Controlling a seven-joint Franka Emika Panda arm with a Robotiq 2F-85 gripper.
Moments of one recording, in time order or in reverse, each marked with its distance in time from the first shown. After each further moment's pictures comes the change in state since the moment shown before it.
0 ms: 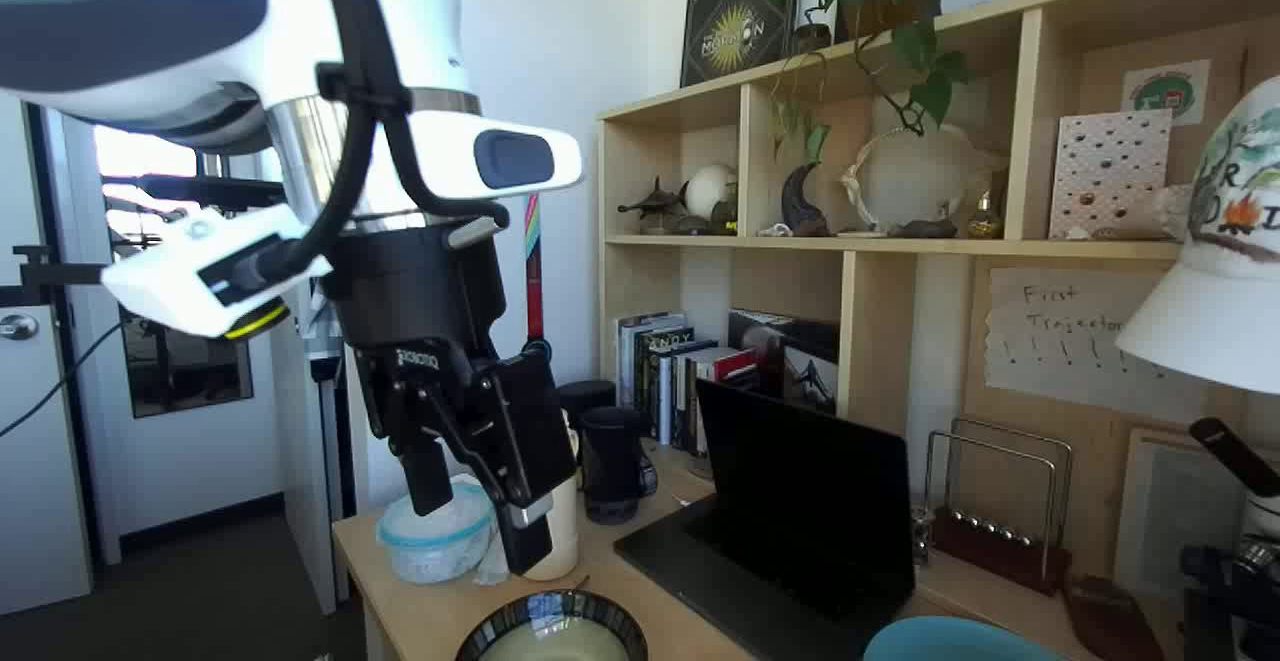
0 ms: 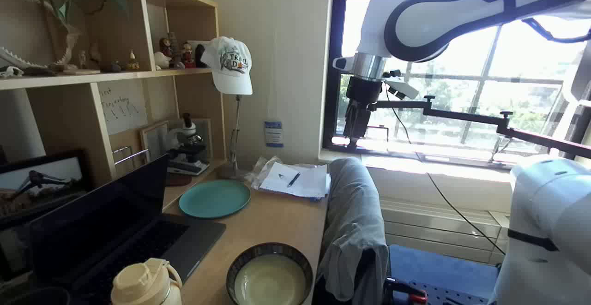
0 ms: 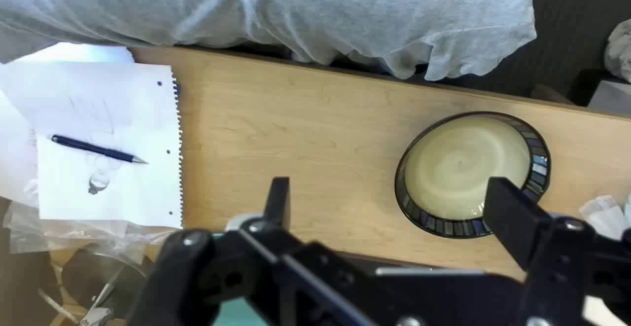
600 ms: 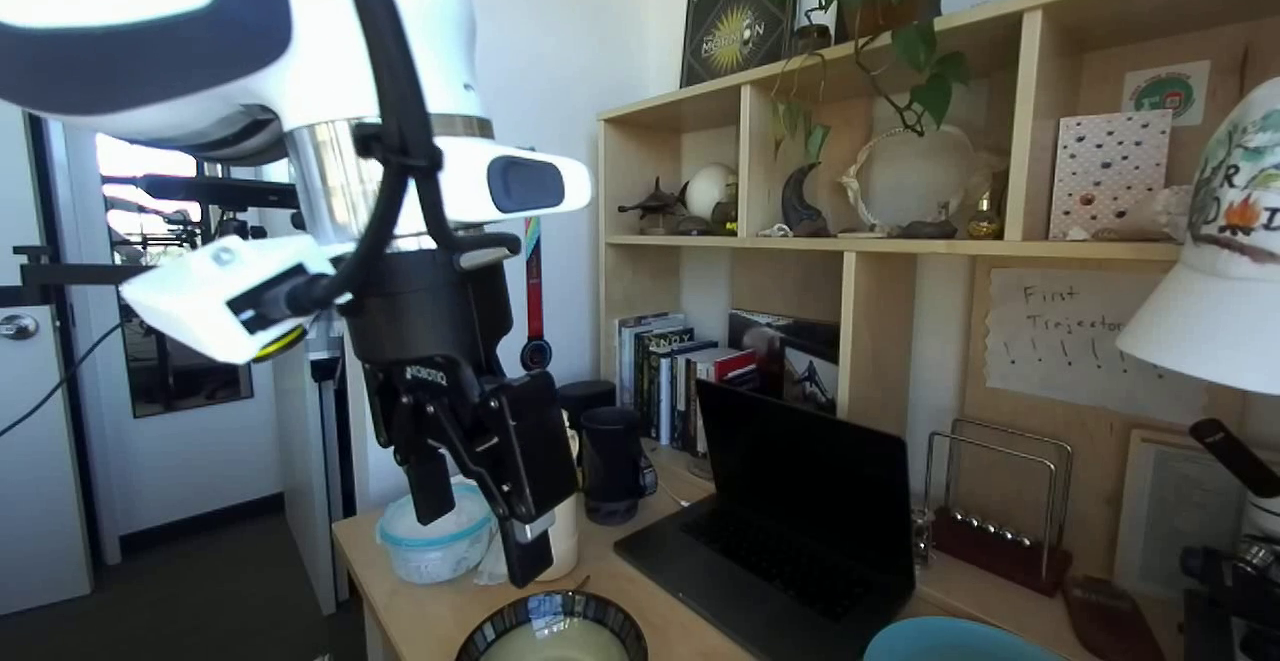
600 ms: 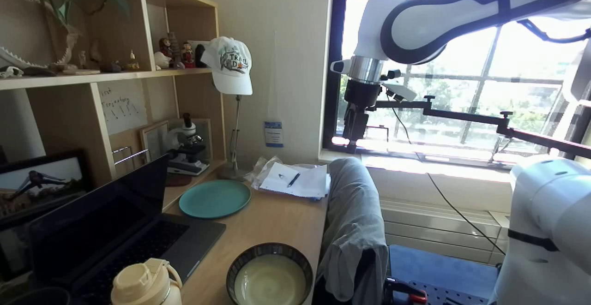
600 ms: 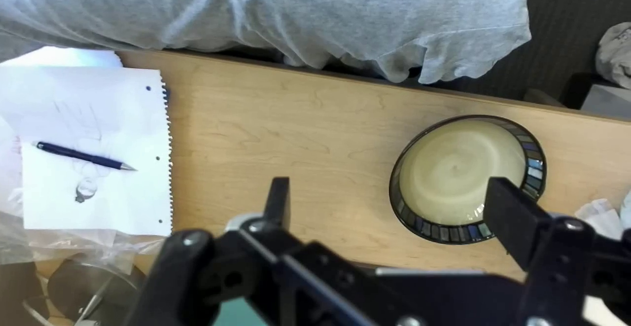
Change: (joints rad) arm 0.005 0.028 0.001 0.000 0.014 0.003 0.001
